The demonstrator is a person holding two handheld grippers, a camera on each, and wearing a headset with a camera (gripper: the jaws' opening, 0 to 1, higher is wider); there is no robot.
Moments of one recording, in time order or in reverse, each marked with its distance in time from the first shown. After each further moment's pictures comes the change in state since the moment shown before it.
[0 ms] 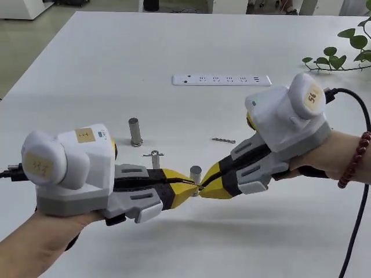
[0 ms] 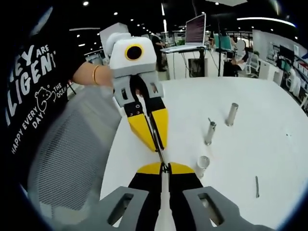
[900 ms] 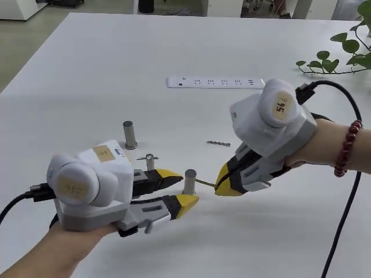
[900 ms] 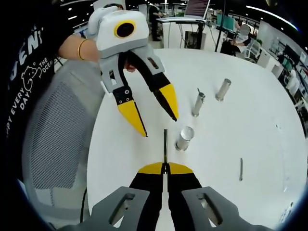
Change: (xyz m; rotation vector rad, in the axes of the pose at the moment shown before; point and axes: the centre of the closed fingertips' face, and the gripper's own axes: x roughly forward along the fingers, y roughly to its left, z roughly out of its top) left arm 0.018 0.027 -0.020 0.033 0.034 0.171; right arm -0.015 -0.033 -0.045 -0.038 0.293 -0.095
